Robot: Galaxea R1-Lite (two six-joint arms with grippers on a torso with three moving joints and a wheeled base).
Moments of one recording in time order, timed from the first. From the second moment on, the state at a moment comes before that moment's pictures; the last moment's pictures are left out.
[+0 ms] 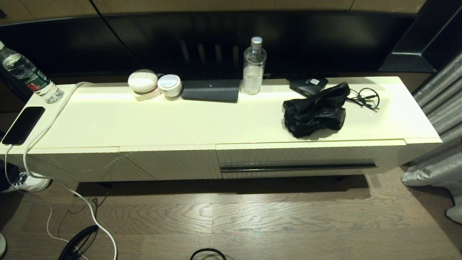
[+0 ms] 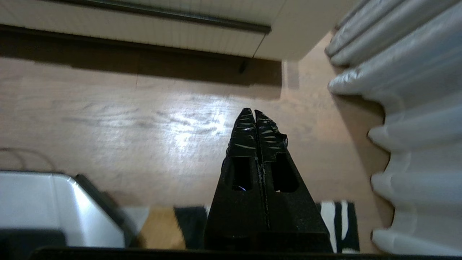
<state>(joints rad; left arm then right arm) 0.00 0.00 0.00 -0.04 0.02 -0.09 -0.01 0.00 -0.25 0.37 -0.12 -0.14</state>
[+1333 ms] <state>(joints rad) 0.00 0.00 0.00 -0.04 0.02 -0.09 0.00 0.00 -0.01 0.00 0.01 -0.03</state>
